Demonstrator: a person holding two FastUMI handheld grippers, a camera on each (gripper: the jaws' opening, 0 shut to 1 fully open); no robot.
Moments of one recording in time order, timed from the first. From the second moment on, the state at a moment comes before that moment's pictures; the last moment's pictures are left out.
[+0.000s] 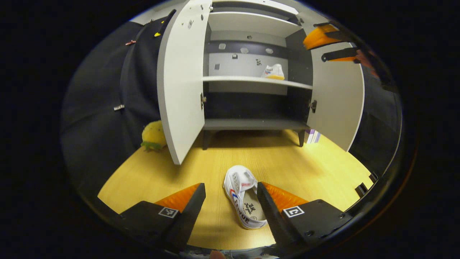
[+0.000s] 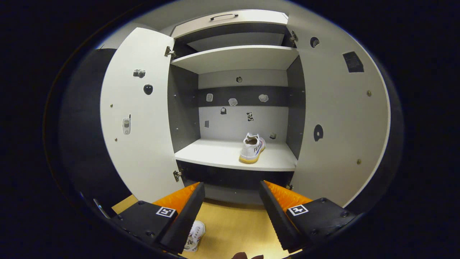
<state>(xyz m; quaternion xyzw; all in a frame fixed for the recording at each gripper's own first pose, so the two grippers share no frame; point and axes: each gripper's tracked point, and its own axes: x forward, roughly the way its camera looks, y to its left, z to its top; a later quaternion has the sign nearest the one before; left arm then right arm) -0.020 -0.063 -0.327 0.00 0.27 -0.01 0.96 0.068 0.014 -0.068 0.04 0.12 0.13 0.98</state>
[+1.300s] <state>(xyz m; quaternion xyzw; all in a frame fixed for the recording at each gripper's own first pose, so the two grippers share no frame) 0.064 -0.043 -0.433 0.00 0.37 0.02 0.93 0.016 -0.038 -0.118 0.01 0.18 0.11 0.98</state>
